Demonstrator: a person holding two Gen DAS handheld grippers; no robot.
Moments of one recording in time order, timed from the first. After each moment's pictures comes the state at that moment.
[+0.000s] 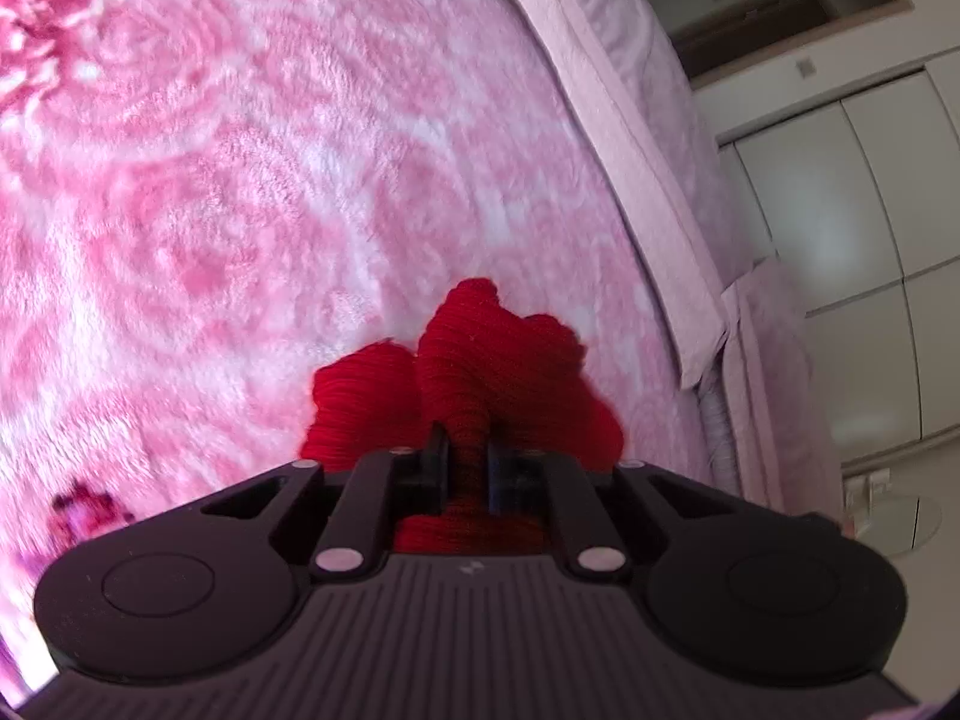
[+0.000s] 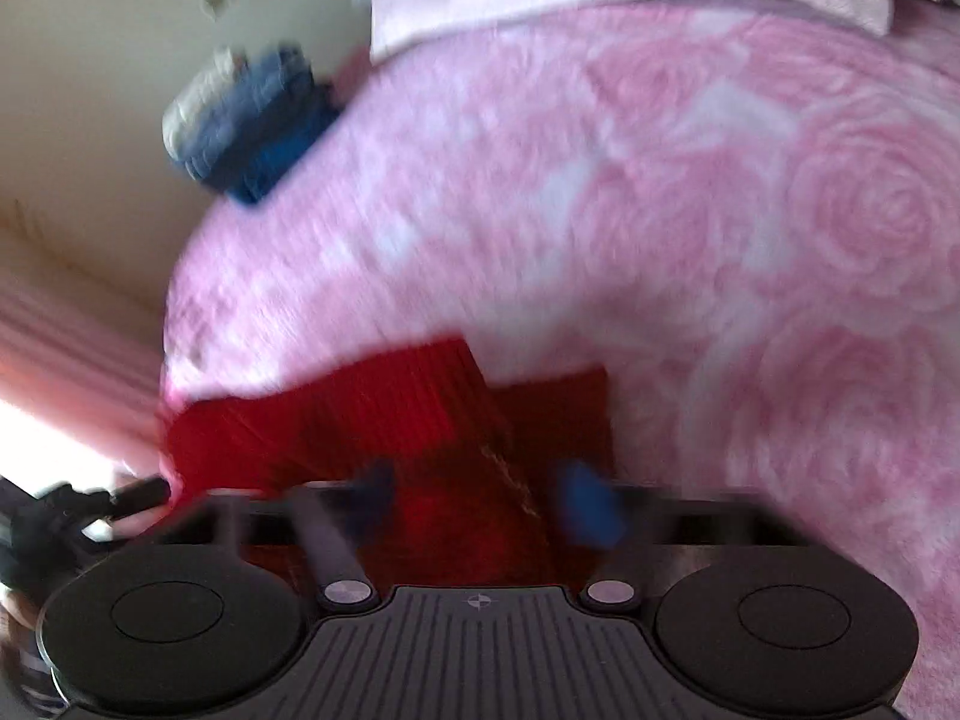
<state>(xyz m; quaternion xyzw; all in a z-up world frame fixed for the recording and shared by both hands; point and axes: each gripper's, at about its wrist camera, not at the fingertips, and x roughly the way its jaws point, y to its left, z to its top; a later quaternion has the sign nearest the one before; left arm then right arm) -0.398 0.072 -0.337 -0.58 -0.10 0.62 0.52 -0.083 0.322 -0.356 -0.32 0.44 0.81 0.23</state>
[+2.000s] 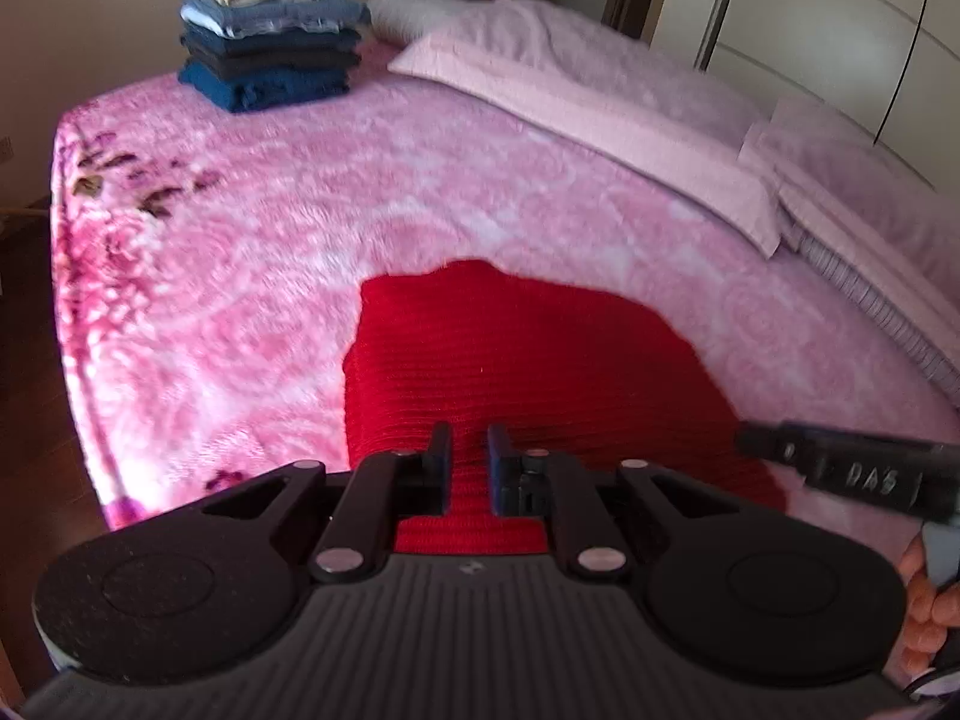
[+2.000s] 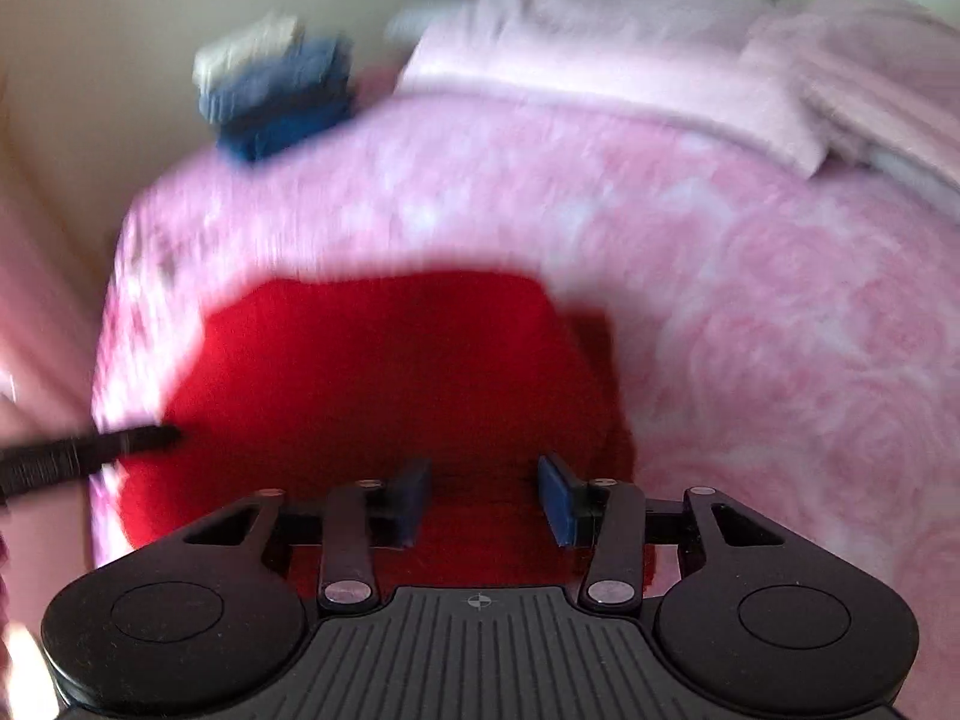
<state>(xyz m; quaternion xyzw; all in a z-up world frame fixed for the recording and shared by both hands) -0.259 0.023 -0.264 -0.37 0.14 0.76 0.52 -0.067 0.151 -0.282 -0.30 0.28 0.84 0.35</state>
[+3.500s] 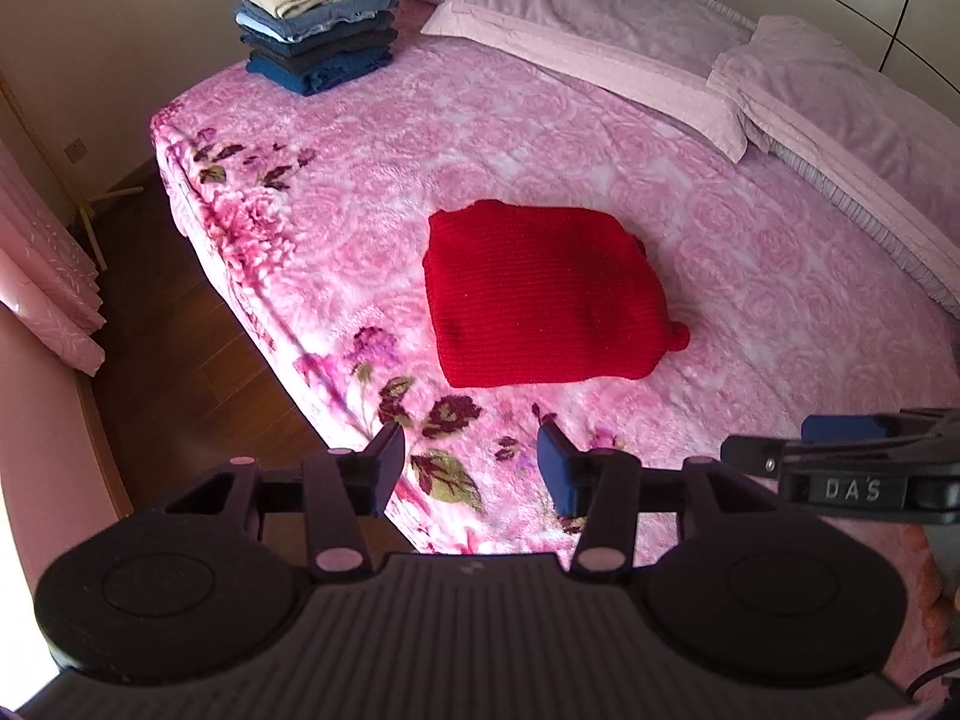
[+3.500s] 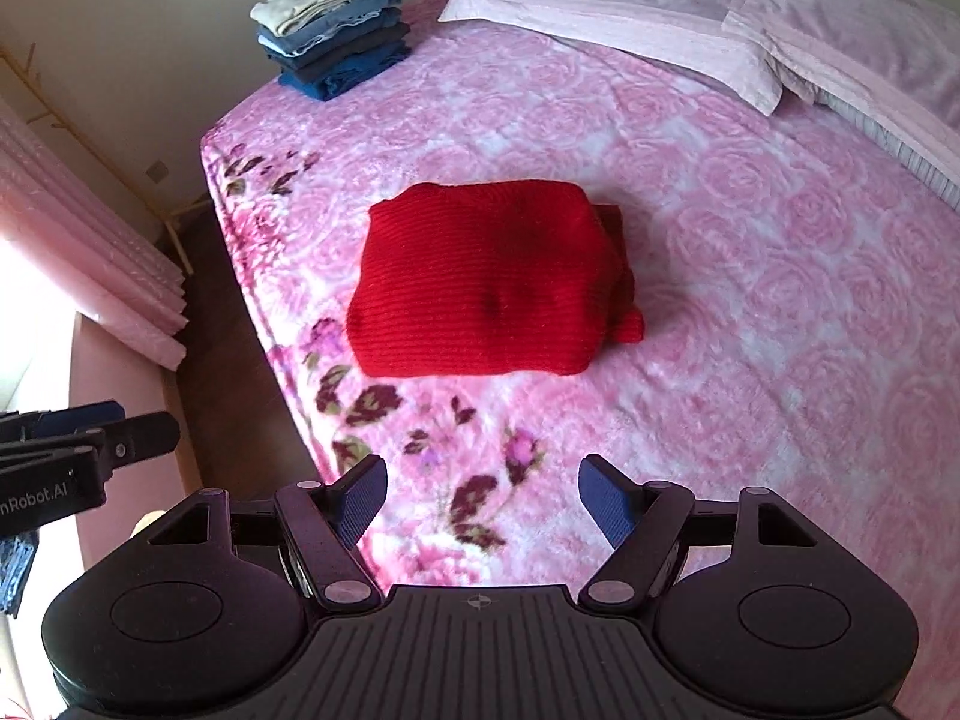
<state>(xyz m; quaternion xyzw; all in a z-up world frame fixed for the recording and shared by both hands) -0.158 -0.093 -0.081 -0.41 0.27 0.74 0.45 -0.010 0.028 -0.118 -0.42 0.34 0.79 0.30</state>
